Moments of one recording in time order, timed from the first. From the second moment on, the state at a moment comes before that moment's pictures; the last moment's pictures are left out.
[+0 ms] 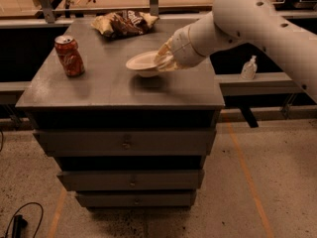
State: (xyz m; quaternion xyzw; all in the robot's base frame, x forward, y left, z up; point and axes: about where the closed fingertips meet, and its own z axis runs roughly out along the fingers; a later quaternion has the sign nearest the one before) arm 0.662 -0.017 0.900 -0.83 0.39 -0.08 0.40
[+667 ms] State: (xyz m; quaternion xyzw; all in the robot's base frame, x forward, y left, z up) arm 0.666 0.050 0.909 -0.85 0.30 -0.05 0.42
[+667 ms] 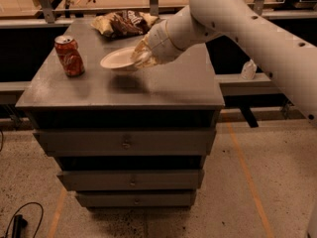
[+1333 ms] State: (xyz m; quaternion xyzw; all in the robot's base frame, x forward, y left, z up) arm 0.670 0.104 0.901 -0.87 0.24 0.00 0.44
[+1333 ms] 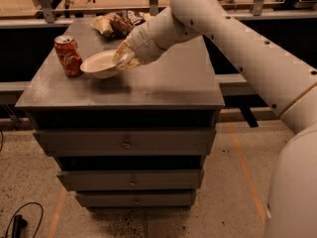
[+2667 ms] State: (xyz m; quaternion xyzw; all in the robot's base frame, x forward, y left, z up) arm 0.702 0.061 0.903 -0.83 0.32 -0.01 0.45
